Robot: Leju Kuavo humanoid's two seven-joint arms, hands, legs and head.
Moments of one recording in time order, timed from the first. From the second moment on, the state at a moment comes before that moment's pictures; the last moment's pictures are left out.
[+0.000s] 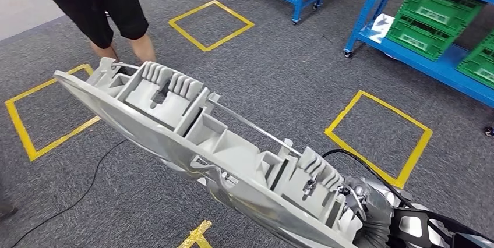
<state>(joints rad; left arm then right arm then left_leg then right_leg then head) 0.07 -0.36 1.38 -1.32 -1.01 -0.81 -0.36 -0.12 -0.26 0.39 -2.05 -0.15 0.72 -0.55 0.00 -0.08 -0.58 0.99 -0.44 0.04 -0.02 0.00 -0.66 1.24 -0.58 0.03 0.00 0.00</state>
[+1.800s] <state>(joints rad) 0.01 -0.36 1.48 -1.13 -1.11 -0.75 -0.43 -0.22 -0.29 0.54 -1.94 -0.22 0.72 -0.47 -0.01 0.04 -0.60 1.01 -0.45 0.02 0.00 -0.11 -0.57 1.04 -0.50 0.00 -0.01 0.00</state>
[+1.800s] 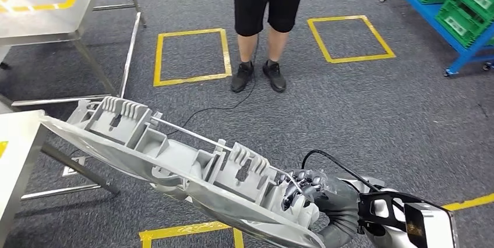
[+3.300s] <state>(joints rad) 0.00 -0.36 1.50 -1.16 -1.16 -0.77 -0.47 -0.27 -0.30 0.57 -1.93 -0.27 0.69 -0.35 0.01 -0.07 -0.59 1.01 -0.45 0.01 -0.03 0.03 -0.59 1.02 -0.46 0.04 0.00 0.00</state>
